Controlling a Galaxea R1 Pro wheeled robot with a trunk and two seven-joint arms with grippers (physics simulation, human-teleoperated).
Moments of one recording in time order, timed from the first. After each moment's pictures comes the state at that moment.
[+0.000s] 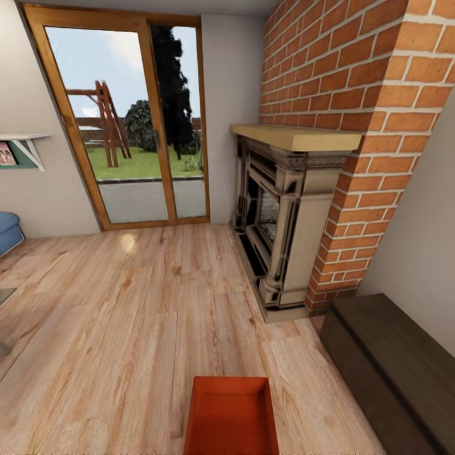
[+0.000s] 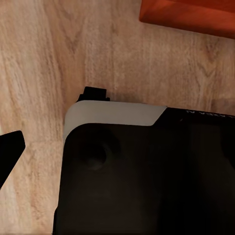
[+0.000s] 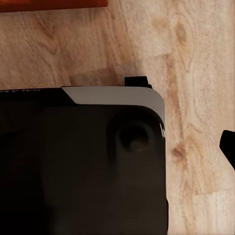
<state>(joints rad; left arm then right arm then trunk) -0.23 0.00 0.07 0.00 0.08 -0.07 -0.03 -0.18 0.01 0.50 0.03 -0.57 -0.15 0.03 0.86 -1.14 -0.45</state>
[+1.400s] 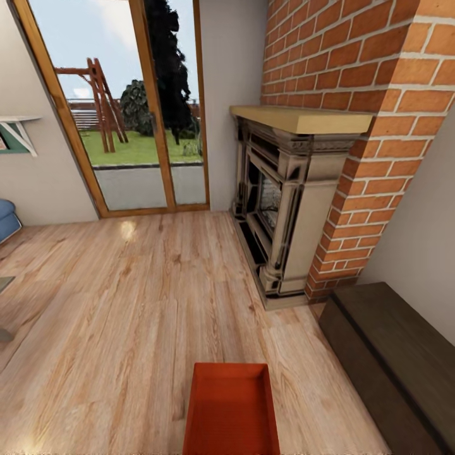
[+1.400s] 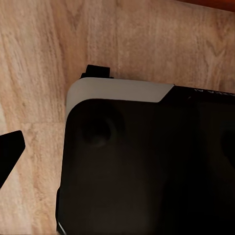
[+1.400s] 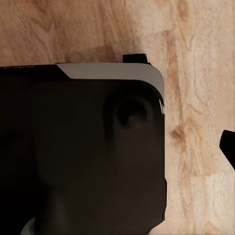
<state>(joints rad) -0.23 0.00 0.07 0.00 0.08 -0.08 -0.03 -0.18 0.01 0.50 0.03 -0.57 -0.15 0.03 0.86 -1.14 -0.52</state>
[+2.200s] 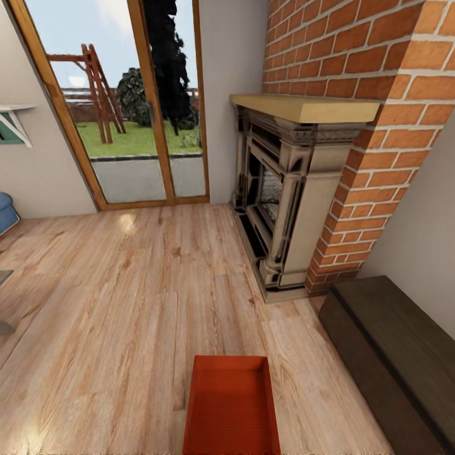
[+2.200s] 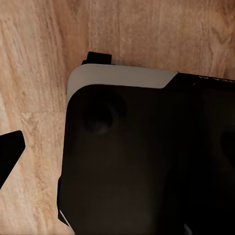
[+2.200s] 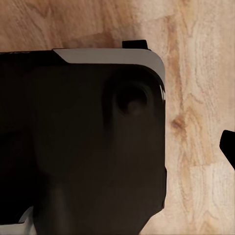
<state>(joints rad) -0.23 0.00 0.07 0.00 0.08 -0.08 -0.03 -0.18 0.01 0.50 0.03 -0.57 -0.15 0.04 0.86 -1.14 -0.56</state>
